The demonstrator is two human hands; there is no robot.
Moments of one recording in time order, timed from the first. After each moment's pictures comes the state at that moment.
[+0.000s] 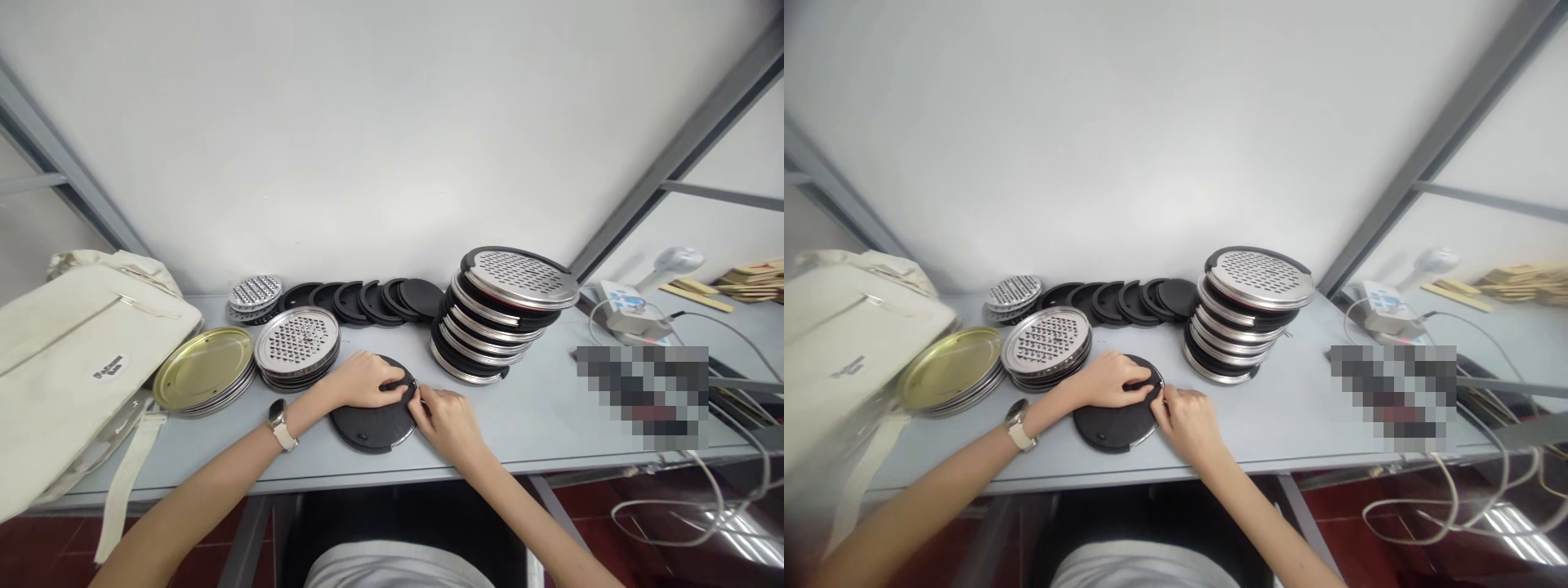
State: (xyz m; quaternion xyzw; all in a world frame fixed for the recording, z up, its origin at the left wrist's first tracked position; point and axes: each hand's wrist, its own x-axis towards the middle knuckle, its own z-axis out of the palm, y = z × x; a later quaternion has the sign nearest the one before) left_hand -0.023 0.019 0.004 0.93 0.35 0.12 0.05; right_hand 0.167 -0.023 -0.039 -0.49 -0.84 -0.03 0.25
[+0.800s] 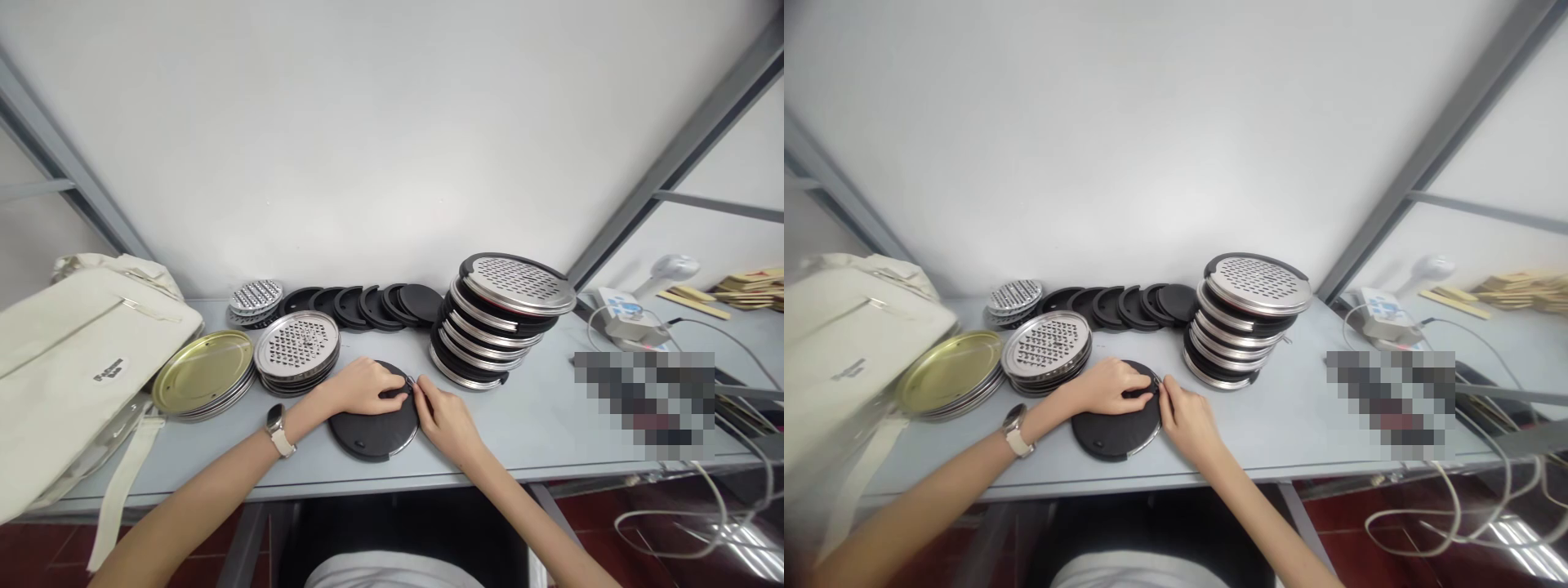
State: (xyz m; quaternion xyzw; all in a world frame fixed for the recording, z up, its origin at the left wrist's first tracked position) left_hand -0.025 0.017 0.000 0.94 0.33 0.12 0.01; right_hand 0.170 -0.014 -0.038 -0.50 -0.83 0.10 0.24
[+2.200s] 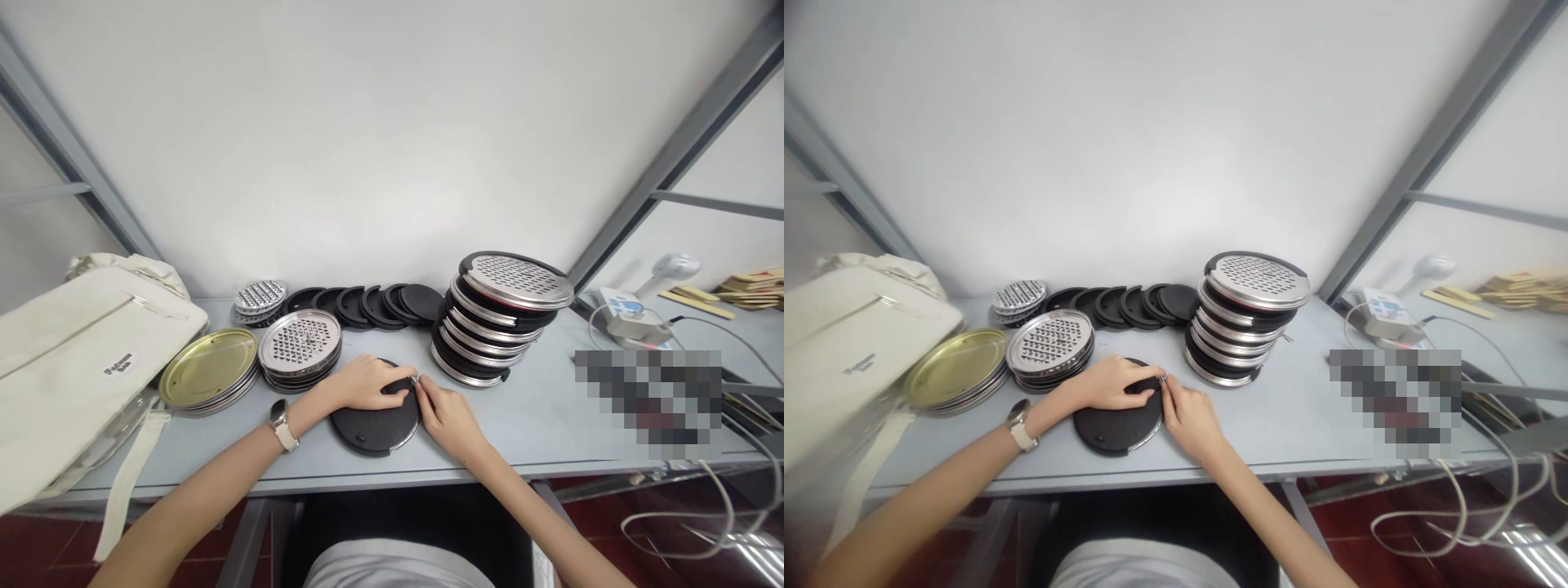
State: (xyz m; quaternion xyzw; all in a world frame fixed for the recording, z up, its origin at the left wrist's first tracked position) left_hand -0.022 0.011 0.011 0.94 0.34 0.09 0.02; right_hand 0.172 -0.014 -0.037 -0.50 -0.83 0.10 0.22
